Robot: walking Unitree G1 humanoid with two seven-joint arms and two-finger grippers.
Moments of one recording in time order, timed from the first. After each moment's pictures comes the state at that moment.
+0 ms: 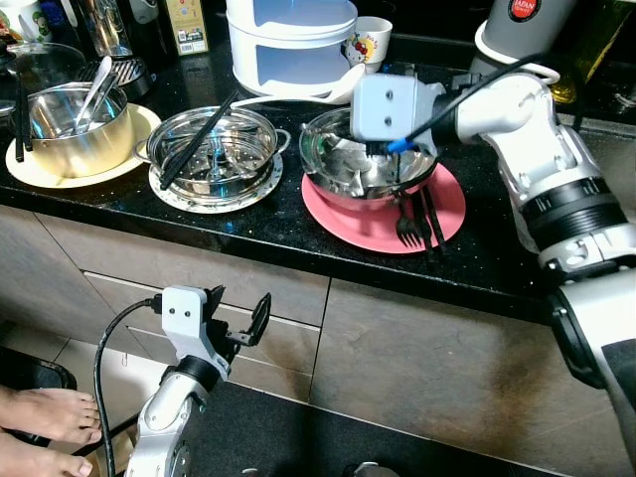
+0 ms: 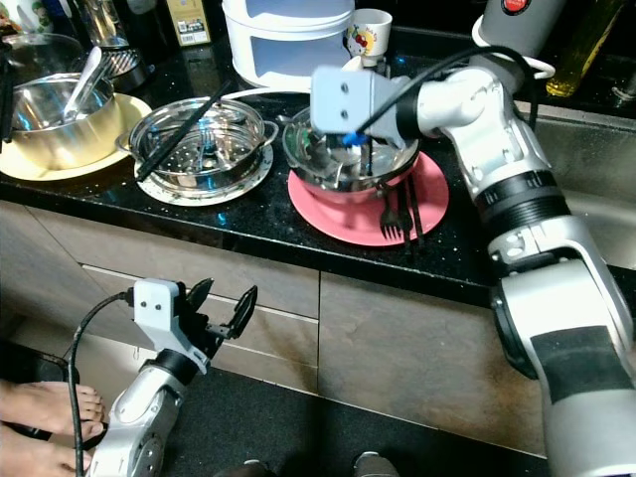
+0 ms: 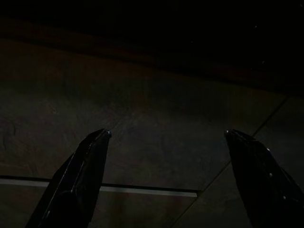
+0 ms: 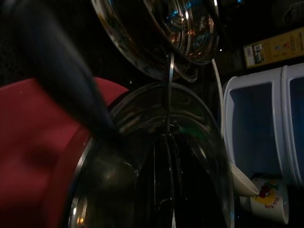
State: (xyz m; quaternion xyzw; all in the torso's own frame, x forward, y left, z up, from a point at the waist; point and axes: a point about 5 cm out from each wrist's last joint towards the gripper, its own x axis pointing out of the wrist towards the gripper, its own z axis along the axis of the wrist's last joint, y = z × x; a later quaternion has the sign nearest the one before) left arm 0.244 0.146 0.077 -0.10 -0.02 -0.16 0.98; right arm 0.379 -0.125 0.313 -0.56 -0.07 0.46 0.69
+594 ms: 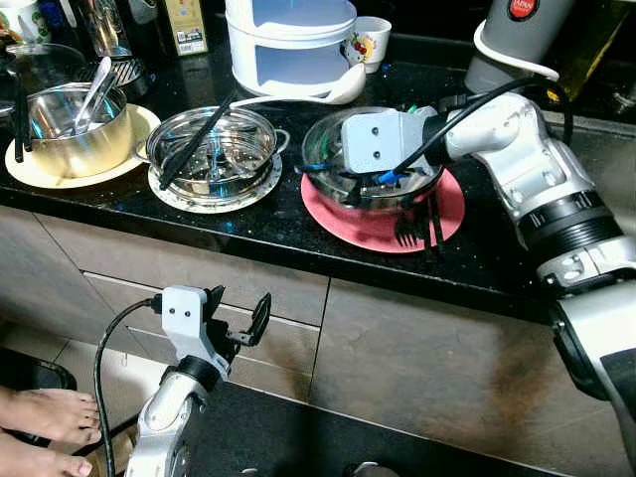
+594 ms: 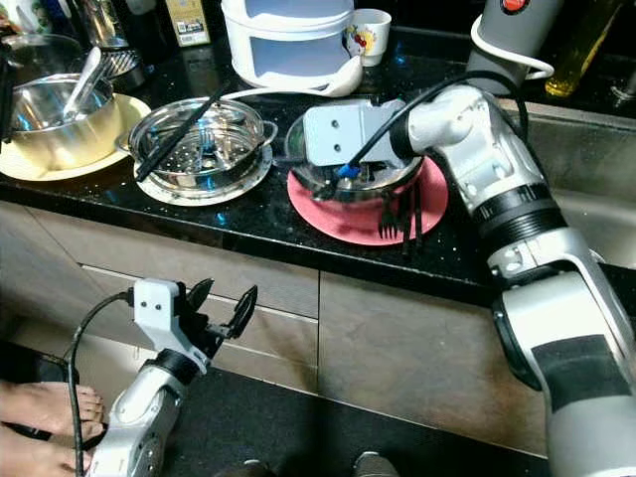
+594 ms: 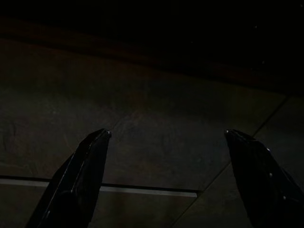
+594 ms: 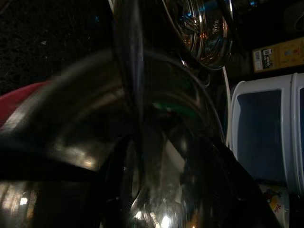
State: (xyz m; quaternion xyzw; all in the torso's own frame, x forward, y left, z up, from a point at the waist) left arm 0.244 0.145 0.077 -0.10 -0.02 -0.16 0.98; right arm 0.376 -0.118 0.307 -0.57 -0.07 0.47 0.67
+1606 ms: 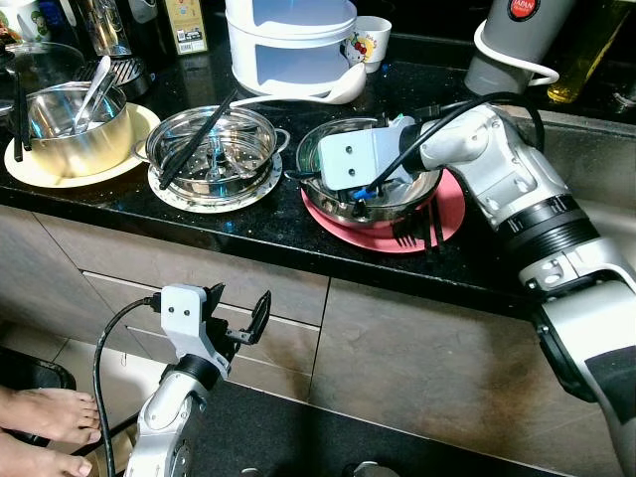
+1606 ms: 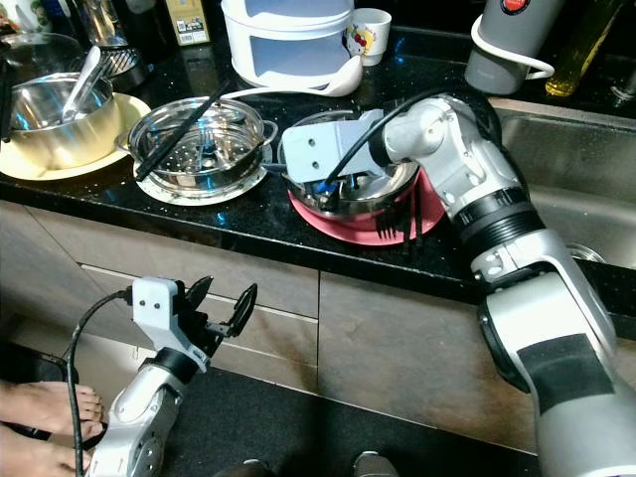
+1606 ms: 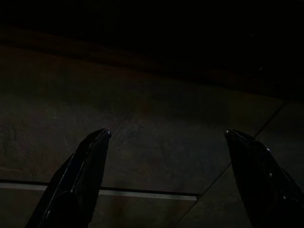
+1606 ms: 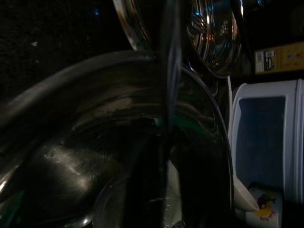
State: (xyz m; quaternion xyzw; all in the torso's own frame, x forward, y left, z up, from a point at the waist) left arm 0.244 0.145 0.080 -0.10 -0.02 -0.16 0.98; right arm 0.379 -0.100 0.297 -0.60 -0.07 0.45 0.66
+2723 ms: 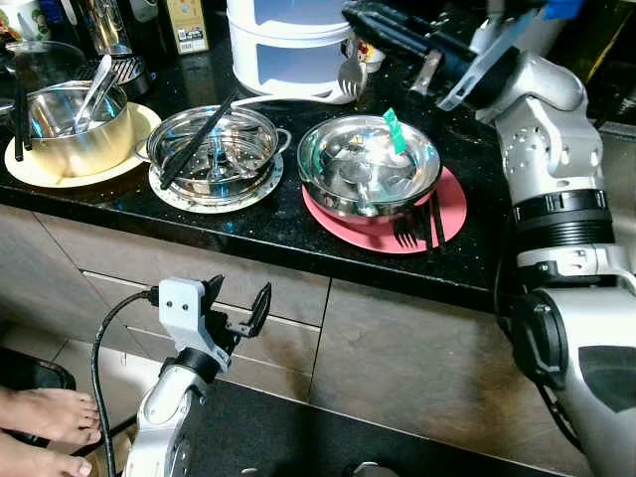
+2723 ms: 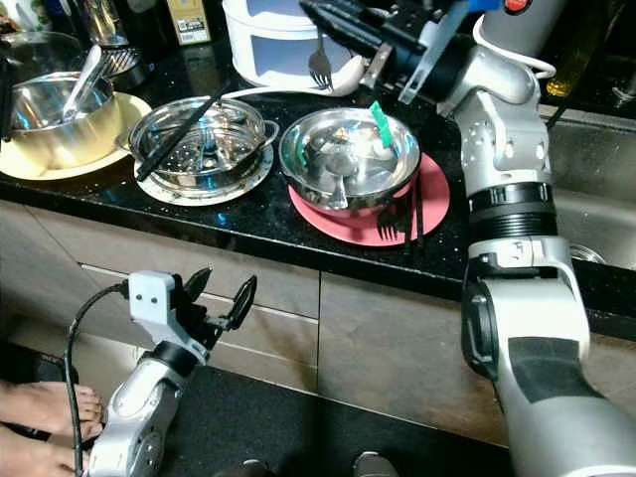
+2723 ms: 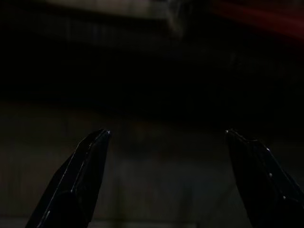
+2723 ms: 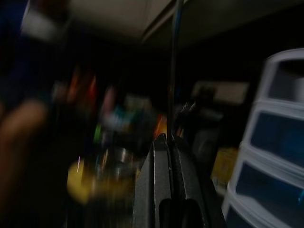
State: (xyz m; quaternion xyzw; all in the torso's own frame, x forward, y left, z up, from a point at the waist) left arm 0.252 0.141 0.109 -0.09 -0.08 -0.17 0.98; right arm 0.359 -0.147 0.368 0.03 -0.32 0.48 0.82
